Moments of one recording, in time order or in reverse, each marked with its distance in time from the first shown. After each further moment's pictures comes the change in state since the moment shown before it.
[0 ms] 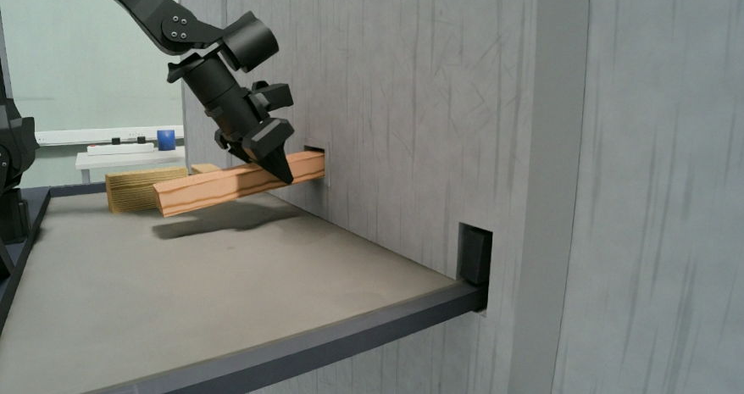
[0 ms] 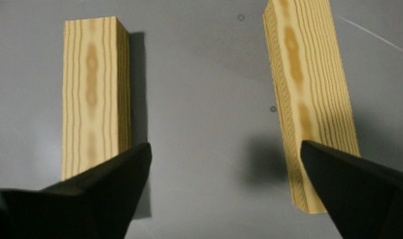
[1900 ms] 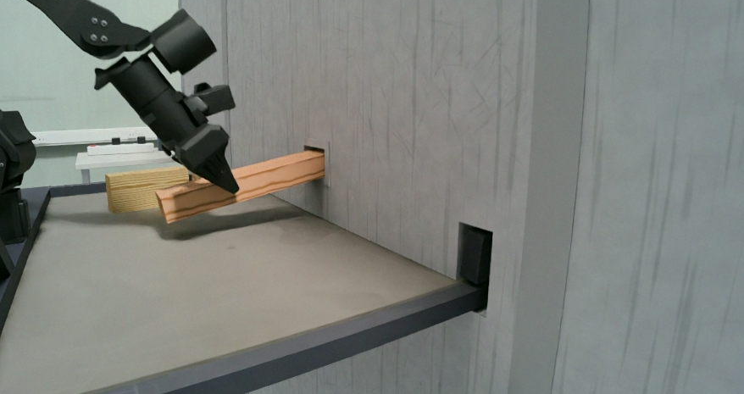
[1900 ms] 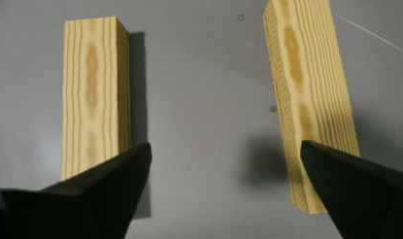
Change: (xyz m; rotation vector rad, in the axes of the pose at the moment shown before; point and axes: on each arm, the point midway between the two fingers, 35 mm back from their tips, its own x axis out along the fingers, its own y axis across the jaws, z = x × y) left arm -0.043 0.000 -0.071 0.005 -0.029 0.004; right arm 0.000 0.000 0.000 0.000 0.000 0.000
